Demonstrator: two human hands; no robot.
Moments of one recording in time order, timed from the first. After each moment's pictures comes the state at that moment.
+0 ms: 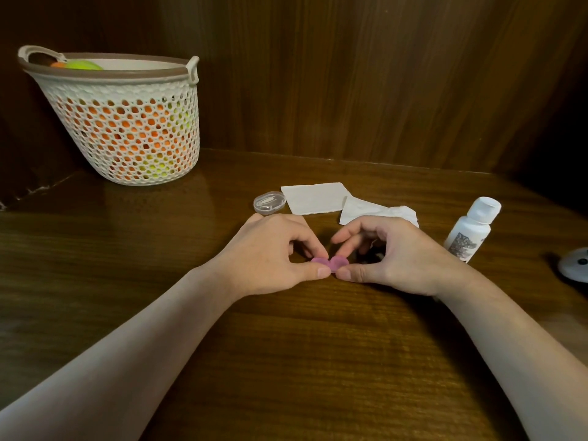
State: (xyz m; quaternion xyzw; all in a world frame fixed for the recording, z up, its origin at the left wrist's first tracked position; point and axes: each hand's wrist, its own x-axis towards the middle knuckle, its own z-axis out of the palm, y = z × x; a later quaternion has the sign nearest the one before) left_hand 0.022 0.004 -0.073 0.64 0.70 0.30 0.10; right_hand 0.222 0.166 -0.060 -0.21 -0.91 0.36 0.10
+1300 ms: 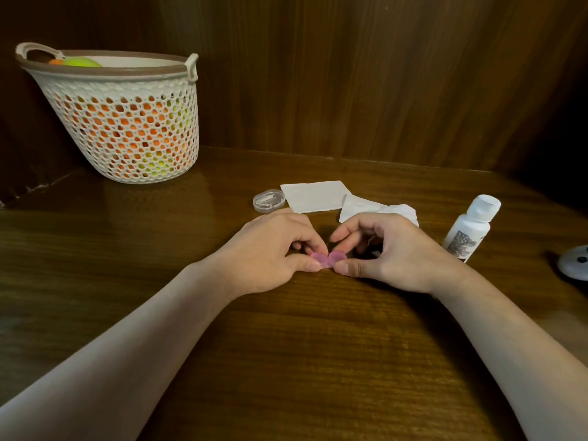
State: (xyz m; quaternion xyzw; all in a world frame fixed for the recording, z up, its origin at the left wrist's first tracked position) left_hand 0.022 0.004 -0.068 0.66 0.70 0.27 0.13; right_hand 0.218 0.163 -0.060 -0.21 -0.90 0.36 0.10
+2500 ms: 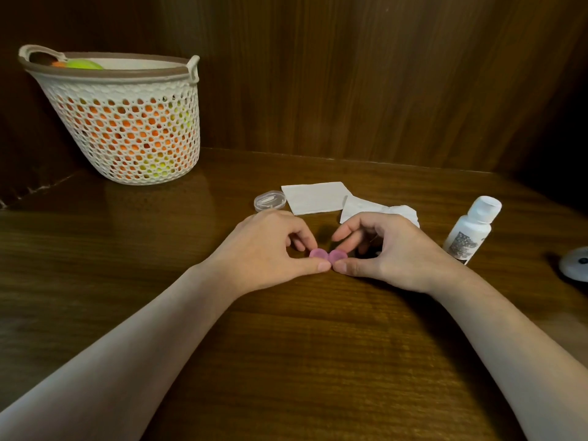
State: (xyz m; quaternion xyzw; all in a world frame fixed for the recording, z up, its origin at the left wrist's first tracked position) left_hand 0.017 0.006 -0.075 0.62 0.72 0.29 0.08; right_hand 0.216 0.165 -0.063 -0.22 -0.90 0.35 0.12
